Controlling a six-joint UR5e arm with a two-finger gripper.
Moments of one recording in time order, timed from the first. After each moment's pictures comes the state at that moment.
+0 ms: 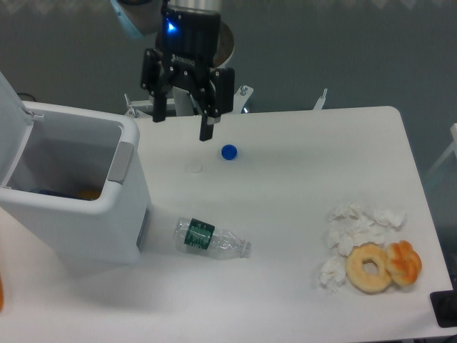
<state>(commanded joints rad) 2.40 -1.45 -1.62 -1.03 1.12 0.81</state>
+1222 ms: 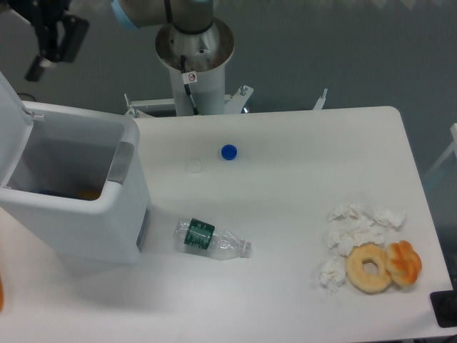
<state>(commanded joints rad) 2.18 -1.39 -1.61 -1.03 0.74 0.36</state>
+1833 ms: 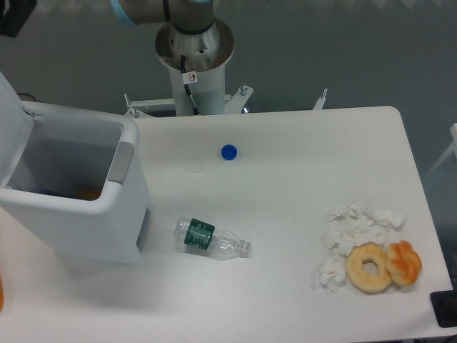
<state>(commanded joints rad) 2.09 -1.39 -1.62 -1.03 0.62 0.35</state>
